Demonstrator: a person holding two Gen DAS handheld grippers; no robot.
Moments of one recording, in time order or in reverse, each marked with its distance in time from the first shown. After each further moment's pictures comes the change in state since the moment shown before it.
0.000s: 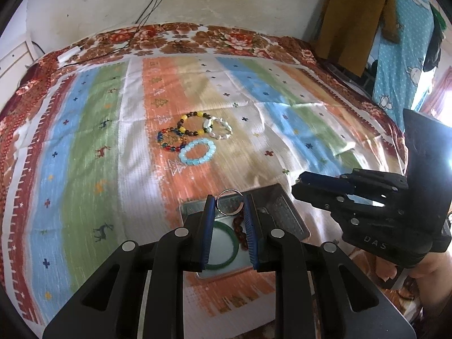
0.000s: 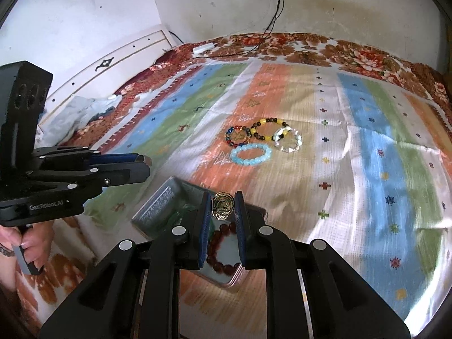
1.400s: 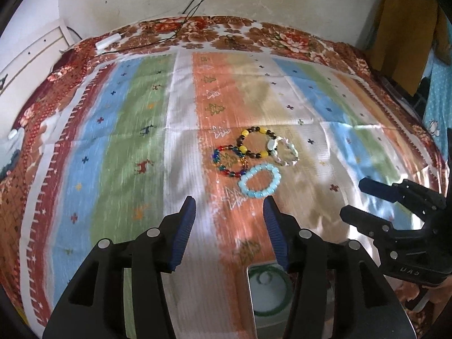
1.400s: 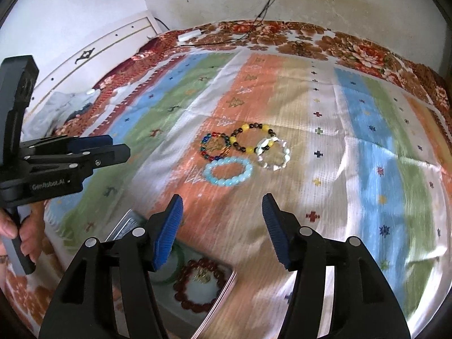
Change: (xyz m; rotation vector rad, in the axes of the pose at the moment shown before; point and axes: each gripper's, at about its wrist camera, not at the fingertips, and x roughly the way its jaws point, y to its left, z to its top) left arm 0.047 0.058 0.059 -0.122 0.032 0.219; right arm 0.054 -0.029 0.056 -0.003 0.087 -0.070
